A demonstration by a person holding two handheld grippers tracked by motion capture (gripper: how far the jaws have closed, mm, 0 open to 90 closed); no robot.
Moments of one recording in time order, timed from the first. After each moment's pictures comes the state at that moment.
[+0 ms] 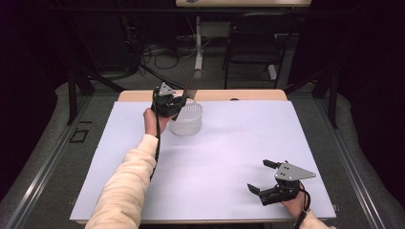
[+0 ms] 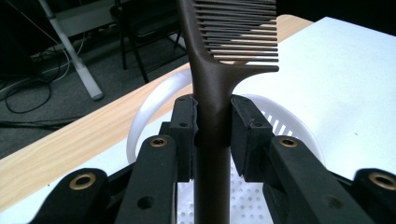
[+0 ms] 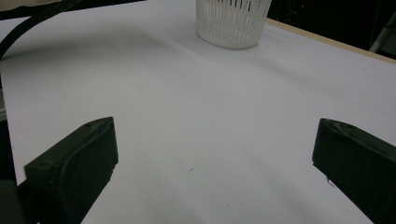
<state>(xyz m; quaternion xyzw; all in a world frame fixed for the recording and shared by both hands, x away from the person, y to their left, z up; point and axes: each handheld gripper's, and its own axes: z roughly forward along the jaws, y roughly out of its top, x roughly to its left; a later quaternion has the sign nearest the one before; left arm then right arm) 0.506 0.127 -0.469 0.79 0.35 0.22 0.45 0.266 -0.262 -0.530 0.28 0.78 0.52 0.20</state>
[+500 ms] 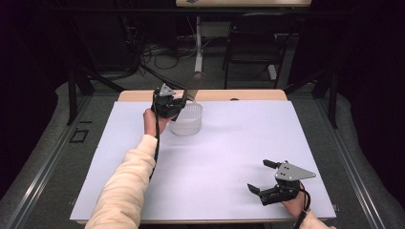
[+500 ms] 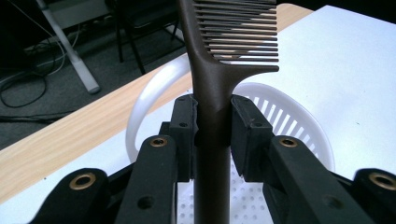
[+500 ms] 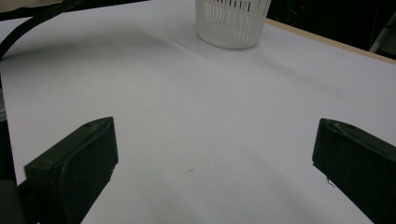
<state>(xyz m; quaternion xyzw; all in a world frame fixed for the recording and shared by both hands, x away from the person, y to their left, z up) 0.509 0.128 -0.473 0.80 0.35 0.21 0.44 0.266 -0.262 -0.530 0.28 0.78 0.52 0.20</state>
